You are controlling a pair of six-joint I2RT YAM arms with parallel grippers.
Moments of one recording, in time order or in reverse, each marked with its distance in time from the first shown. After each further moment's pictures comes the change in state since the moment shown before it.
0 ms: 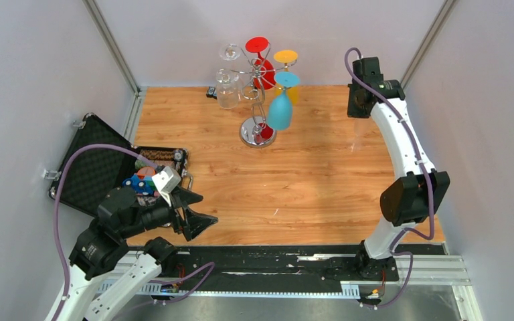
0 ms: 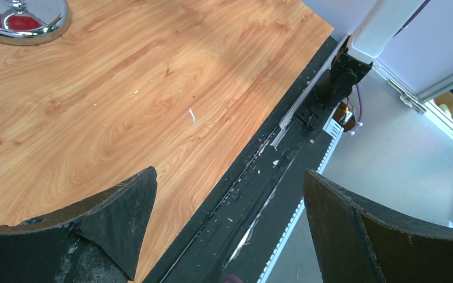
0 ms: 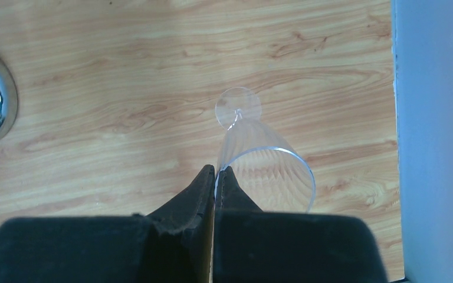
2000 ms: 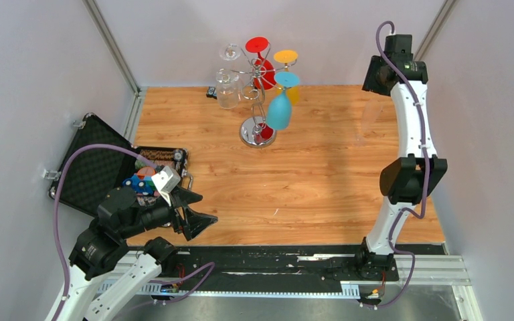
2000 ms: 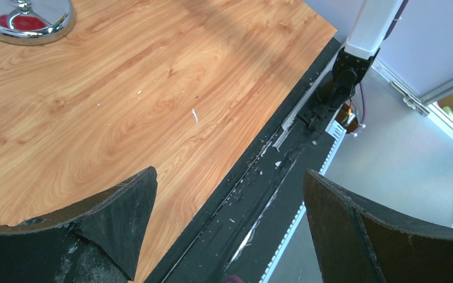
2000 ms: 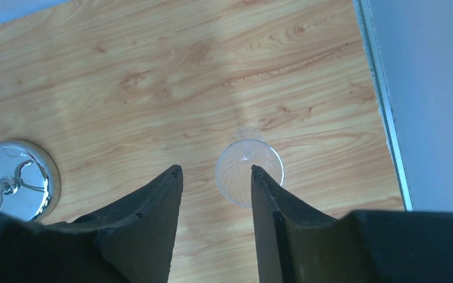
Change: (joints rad) left arm 0.000 -0.005 0.000 0.000 -0.011 0.000; right arm -0.207 0.243 0.386 0.005 -0.154 0.000
